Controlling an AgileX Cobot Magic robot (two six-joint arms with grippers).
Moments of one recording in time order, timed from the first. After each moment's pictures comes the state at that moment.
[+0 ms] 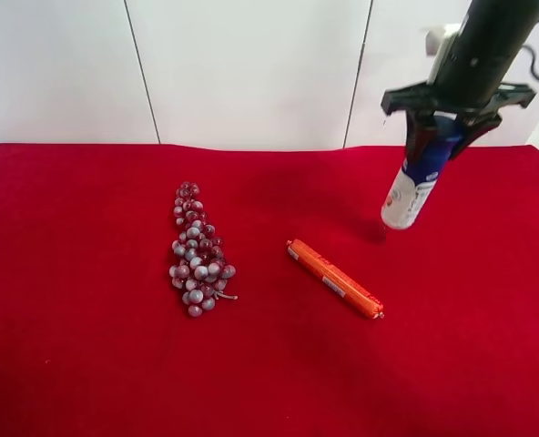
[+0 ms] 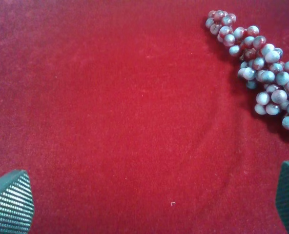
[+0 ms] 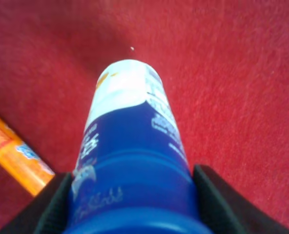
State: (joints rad) left arm 0.05 -0.01 -0.51 -0.13 1.07 0.15; right arm 0.22 1.74 -1.50 0.00 1.21 0.07
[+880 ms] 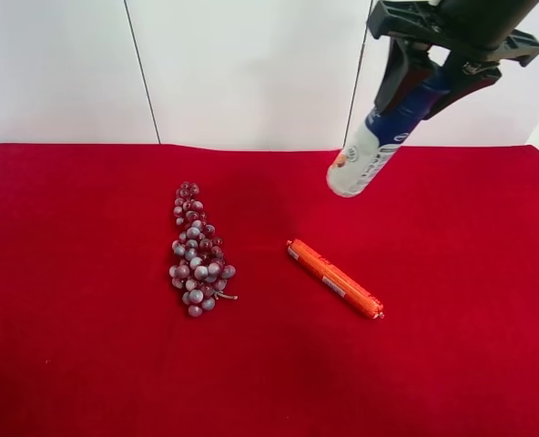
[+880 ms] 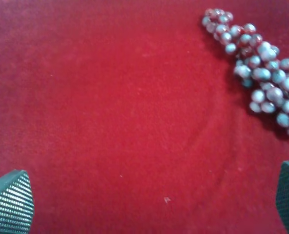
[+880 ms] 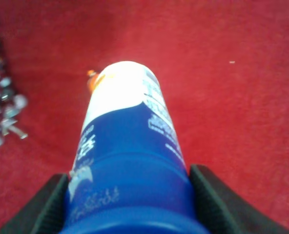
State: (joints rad) left arm 0.05 0.04 -0.52 -0.17 1.09 0.15; right arm 0.34 1.54 -1.50 0.20 1.23 0.06
